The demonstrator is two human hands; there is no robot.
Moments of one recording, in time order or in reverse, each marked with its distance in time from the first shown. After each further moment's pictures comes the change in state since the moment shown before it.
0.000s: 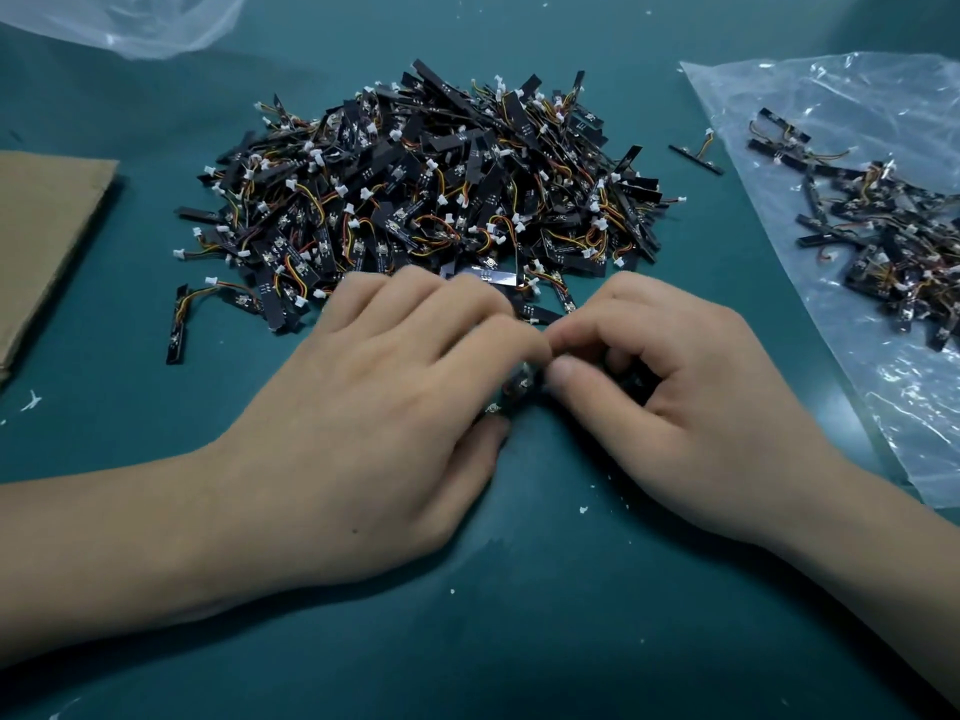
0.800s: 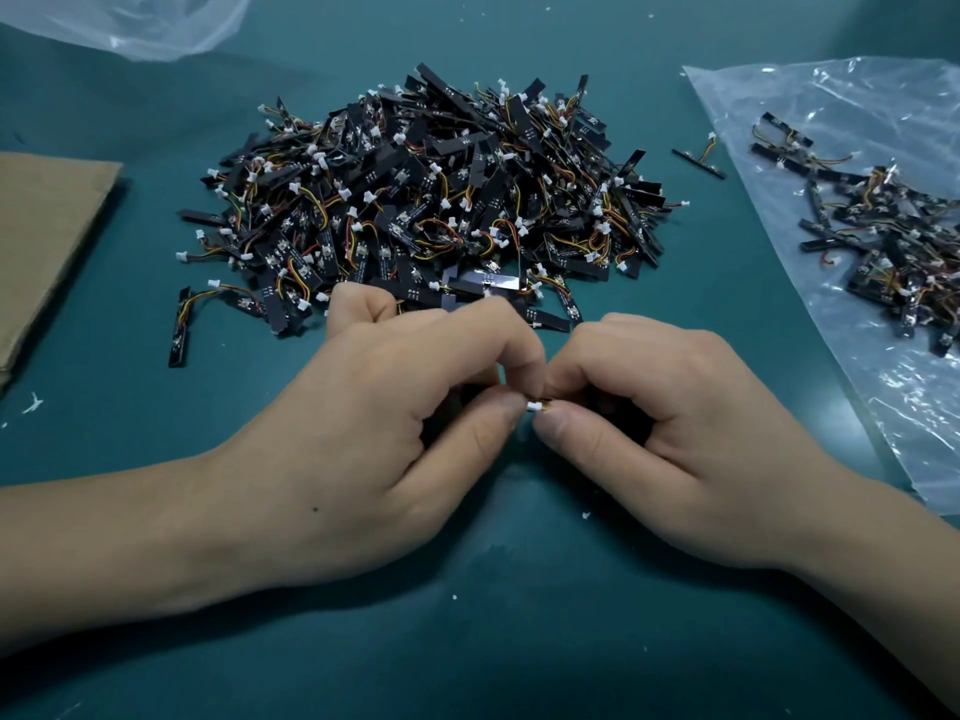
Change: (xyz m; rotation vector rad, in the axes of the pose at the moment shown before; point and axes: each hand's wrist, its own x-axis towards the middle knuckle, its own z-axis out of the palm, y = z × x) left_hand -0.005 -0.023 0.012 -0.393 -0.014 0.105; right_hand -0.001 -0.003 -0.003 0.025 -0.139 -0.191
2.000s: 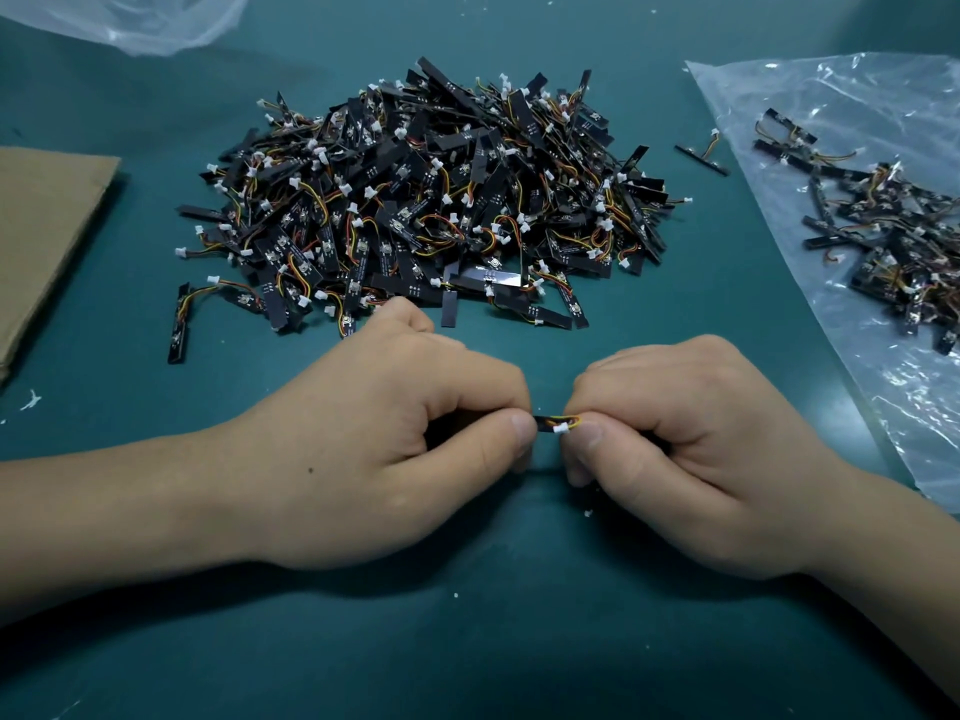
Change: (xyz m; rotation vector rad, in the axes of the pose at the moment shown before) left_hand 0.006 -0.006 -0.004 -0.072 -0.196 -0.020; right_hand -0.004 0.004 -0.001 0.092 -0.058 -0.073
